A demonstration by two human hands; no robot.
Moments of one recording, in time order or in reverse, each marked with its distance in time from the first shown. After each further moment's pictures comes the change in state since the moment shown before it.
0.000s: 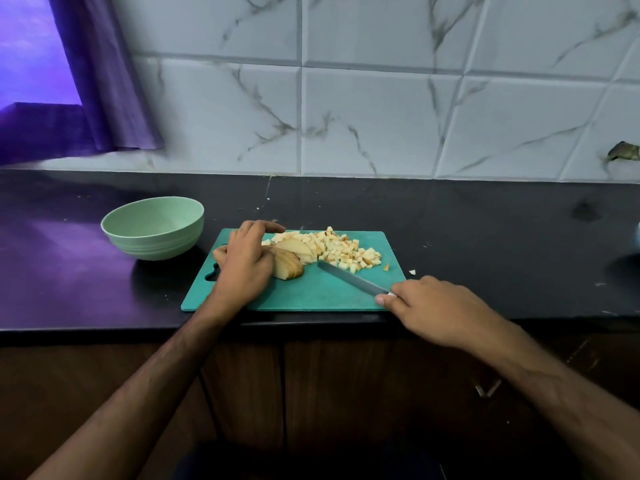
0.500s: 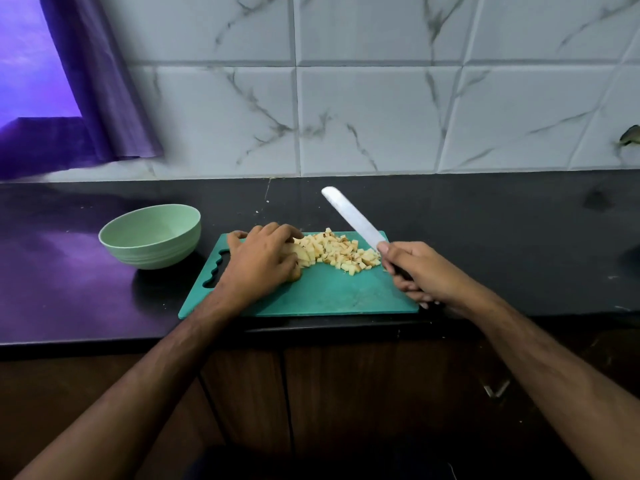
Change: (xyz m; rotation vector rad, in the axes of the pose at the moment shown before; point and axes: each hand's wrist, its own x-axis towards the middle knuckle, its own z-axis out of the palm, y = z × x) left_hand 0.016 0.023 0.000 0.321 -0.191 0.170; right_hand 0.049 0.032 0.006 1.080 0.055 -0.143
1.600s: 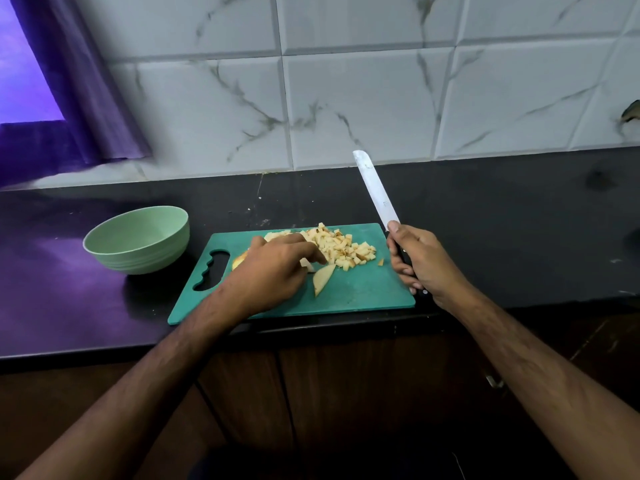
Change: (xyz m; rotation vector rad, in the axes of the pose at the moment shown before) left_hand 0.000 0.026 -0.005 -0.014 -0.206 0.250; right_hand 0.014 0.024 0.003 0.245 0.237 -0.119
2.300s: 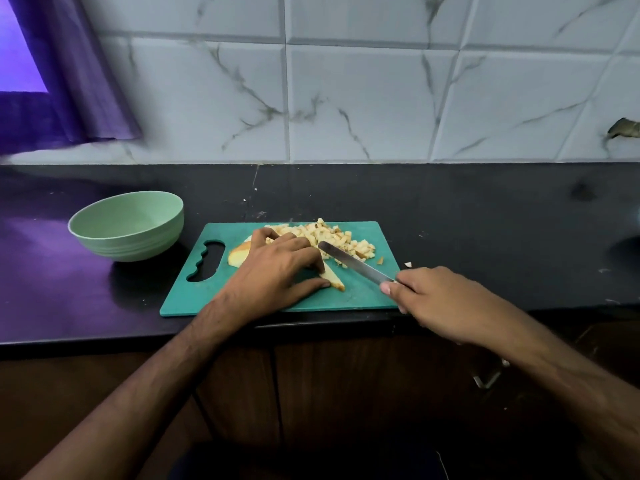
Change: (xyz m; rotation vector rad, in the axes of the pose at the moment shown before) left_hand -0.009 -0.008 0.025 0.058 0.214 0.143; right_hand -0.055 -0.056 0.008 -1.072 -0.319 0.215
